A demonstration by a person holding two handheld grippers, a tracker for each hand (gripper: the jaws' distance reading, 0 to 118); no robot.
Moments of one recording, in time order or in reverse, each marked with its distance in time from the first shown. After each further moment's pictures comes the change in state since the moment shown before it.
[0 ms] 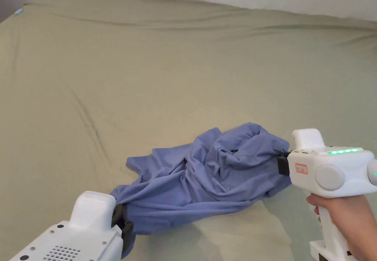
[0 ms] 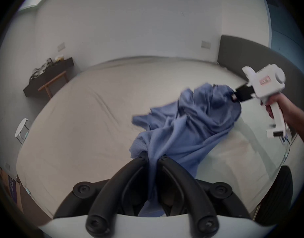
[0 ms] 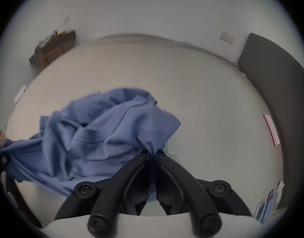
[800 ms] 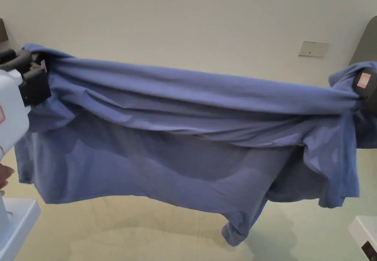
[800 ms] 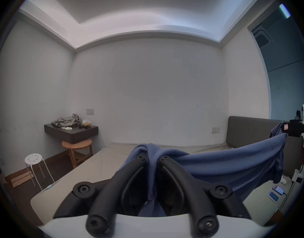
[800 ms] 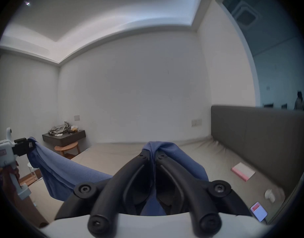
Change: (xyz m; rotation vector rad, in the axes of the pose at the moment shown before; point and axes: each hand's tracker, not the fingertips) left arm -0.063 0.186 0.207 0.684 0.079 0.074; right arm -0.016 0.043 0.375 0.859 -0.092 -0.142
